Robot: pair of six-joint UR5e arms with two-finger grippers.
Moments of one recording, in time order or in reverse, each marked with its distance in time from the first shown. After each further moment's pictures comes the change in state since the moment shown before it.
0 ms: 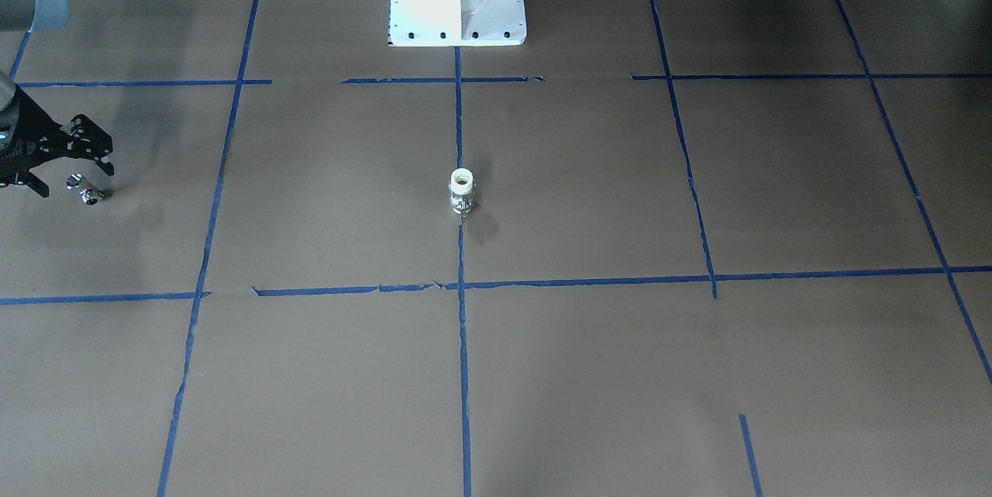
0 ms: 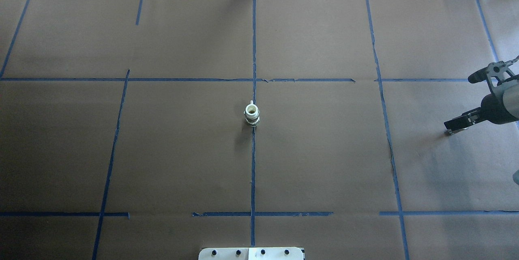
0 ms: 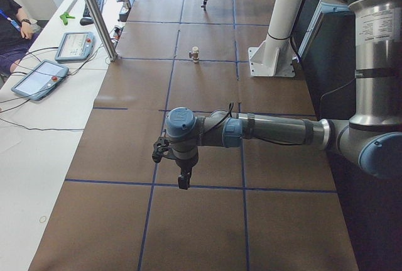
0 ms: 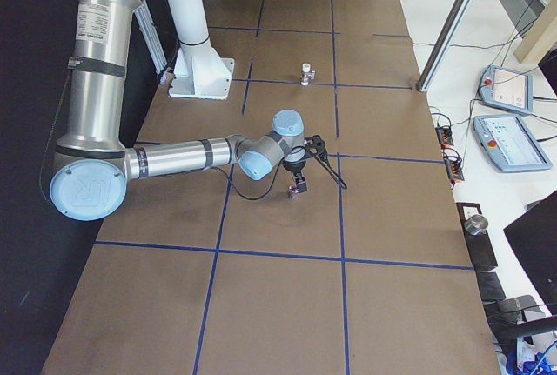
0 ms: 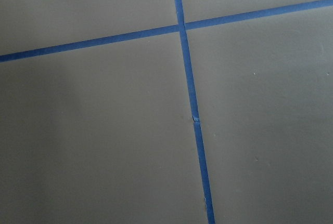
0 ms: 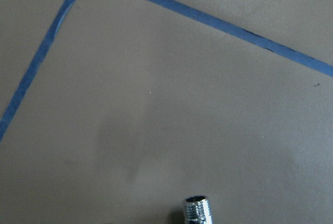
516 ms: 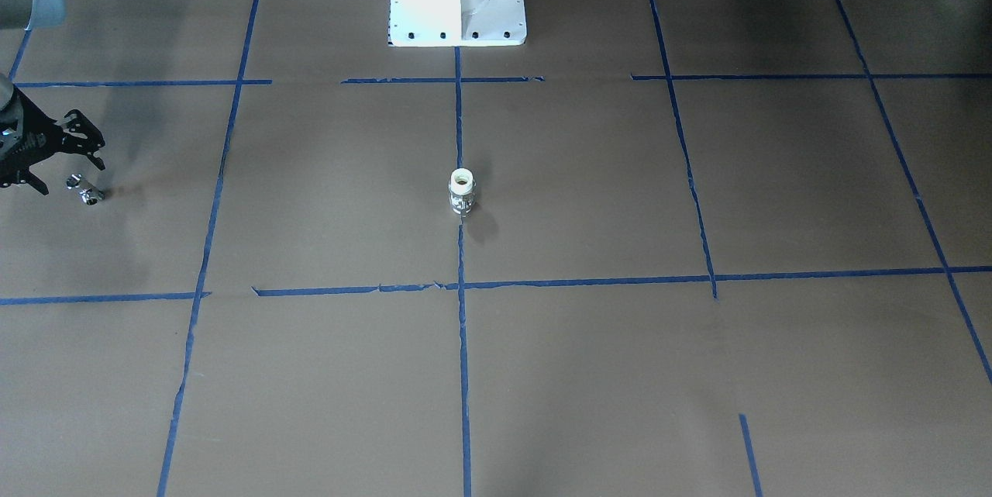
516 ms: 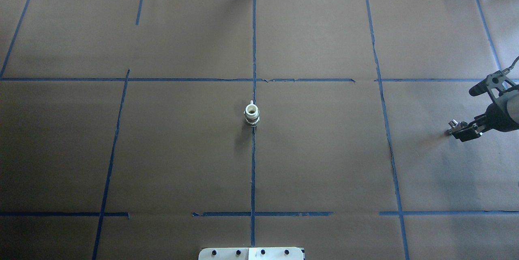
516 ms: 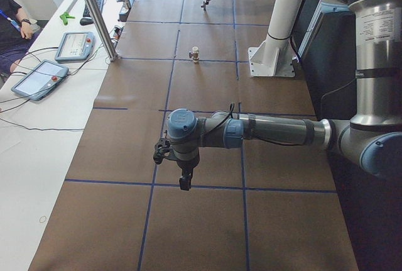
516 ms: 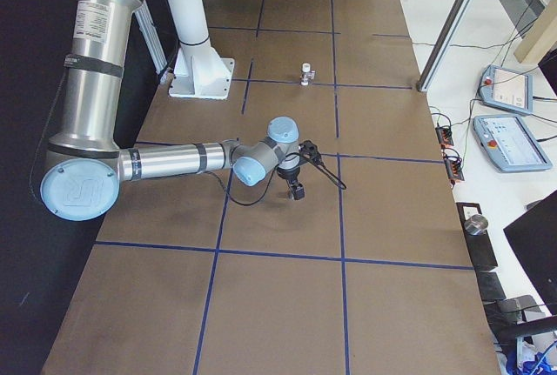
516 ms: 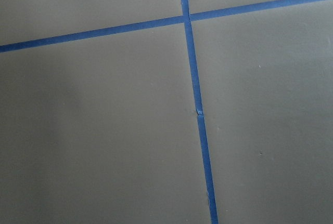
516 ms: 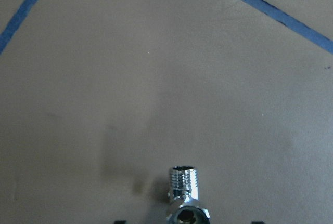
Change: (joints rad) left arm 0.001 0.007 -0.001 0.000 0.000 -0.002; right arm -0.006 -0.017 -0.021 -0.003 0.007 -0.111
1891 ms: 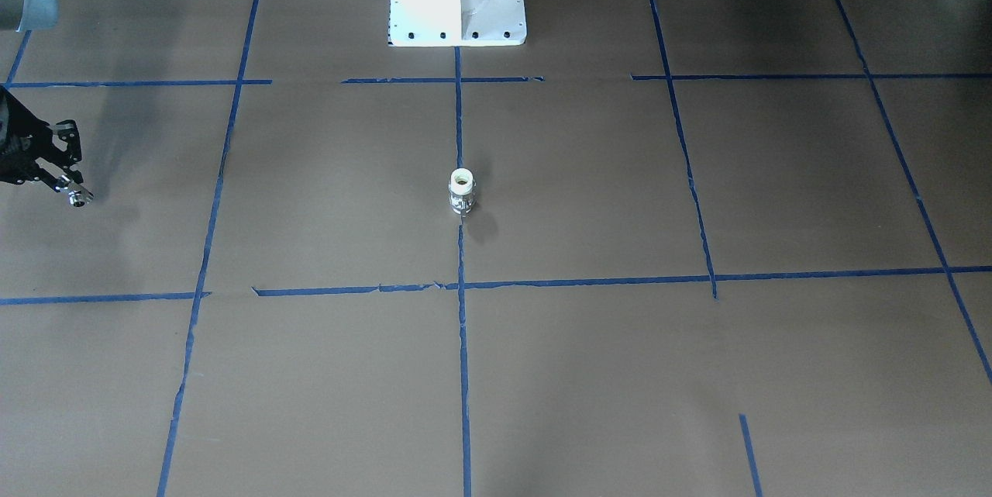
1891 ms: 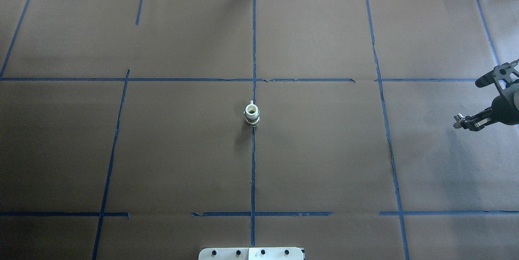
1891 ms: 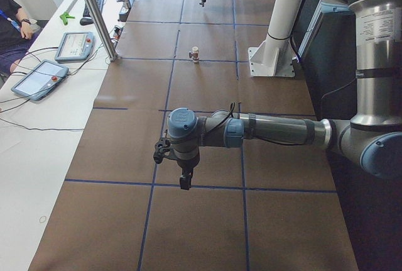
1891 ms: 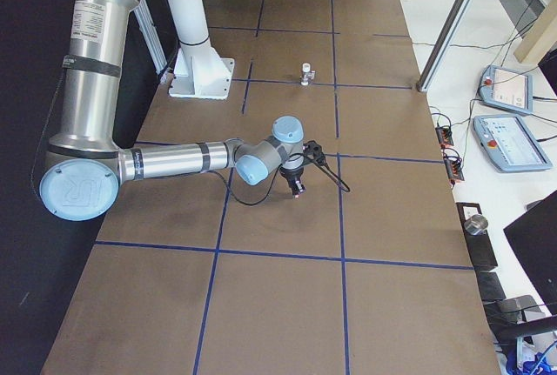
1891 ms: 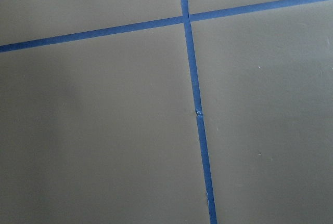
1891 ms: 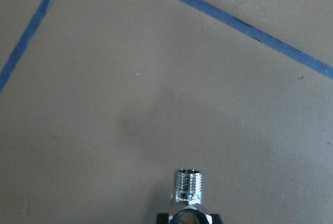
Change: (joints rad) left arm -0.001 -0.001 -0.006 0.000 0.000 -0.006; right arm 0.068 0.033 0.057 -0.120 0.048 0.012
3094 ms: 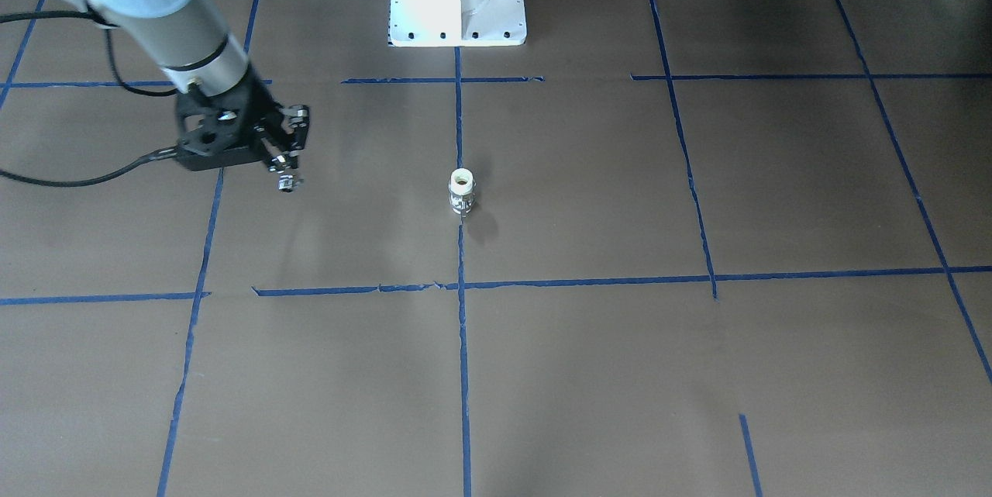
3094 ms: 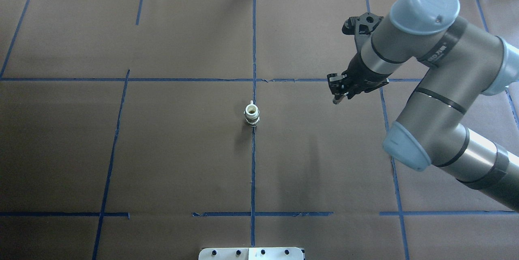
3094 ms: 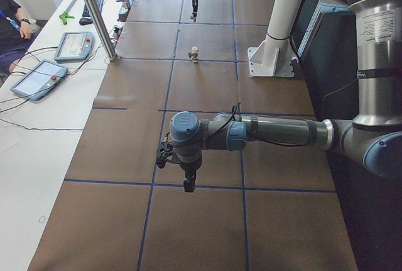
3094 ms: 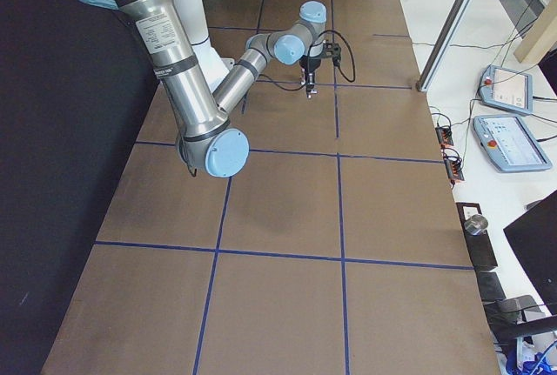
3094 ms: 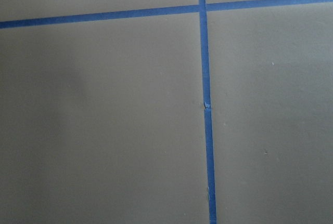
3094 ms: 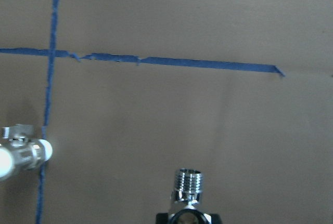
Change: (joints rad) left arm 0.000 0.019 -0.001 -0.009 -0.026 -0.057; right arm -0.267 0.672 0.110 -0.611 -0.071 0.670
